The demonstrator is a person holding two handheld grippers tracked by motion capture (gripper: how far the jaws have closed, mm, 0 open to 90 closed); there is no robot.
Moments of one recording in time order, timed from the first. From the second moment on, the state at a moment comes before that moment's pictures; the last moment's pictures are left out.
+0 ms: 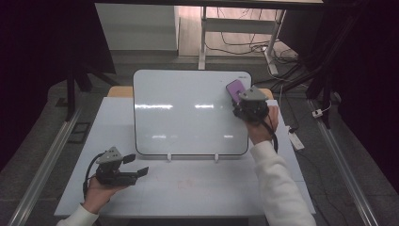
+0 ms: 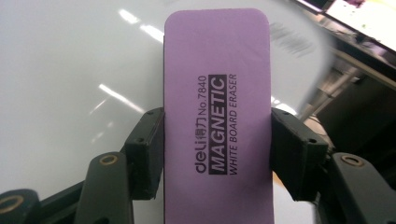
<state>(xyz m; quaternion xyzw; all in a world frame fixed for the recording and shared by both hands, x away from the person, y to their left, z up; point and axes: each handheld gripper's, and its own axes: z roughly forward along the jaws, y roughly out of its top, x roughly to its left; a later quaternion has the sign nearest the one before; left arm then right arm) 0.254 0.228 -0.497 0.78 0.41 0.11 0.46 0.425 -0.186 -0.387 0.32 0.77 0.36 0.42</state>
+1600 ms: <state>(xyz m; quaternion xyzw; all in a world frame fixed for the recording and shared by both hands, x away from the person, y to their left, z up) 0.257 0.222 -0.495 0.78 0.41 0.11 0.46 0.357 -0.197 -0.421 0.28 0.79 0.38 0.40</state>
